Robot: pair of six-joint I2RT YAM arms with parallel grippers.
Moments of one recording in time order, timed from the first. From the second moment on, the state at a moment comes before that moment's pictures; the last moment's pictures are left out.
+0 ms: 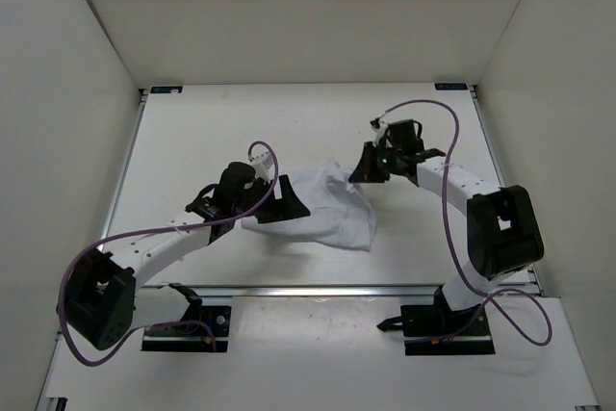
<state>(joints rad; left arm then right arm) -0.58 1.21 0.64 -0.04 0.37 -0.73 0.28 1.60 0.96 -0.22 -0.48 0.37</state>
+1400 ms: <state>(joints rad) -0.57 1.31 0.87 -0.25 0.24 -0.57 0.24 1.65 0.85 -0.07 -0.58 0.31</state>
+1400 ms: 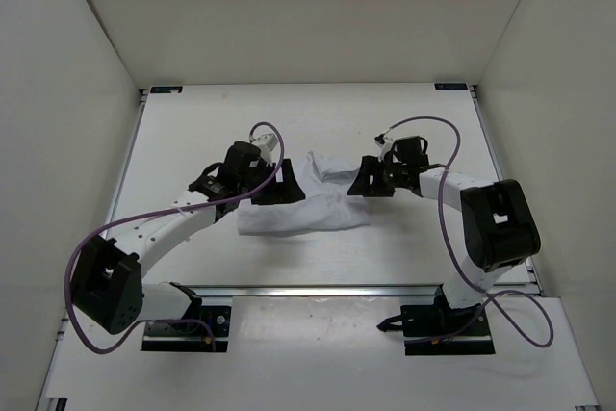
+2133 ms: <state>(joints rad) -0.51 1.31 0.86 -0.29 0.26 -0.53 0.29 1.82 0.96 -0.07 -0.58 0.29</state>
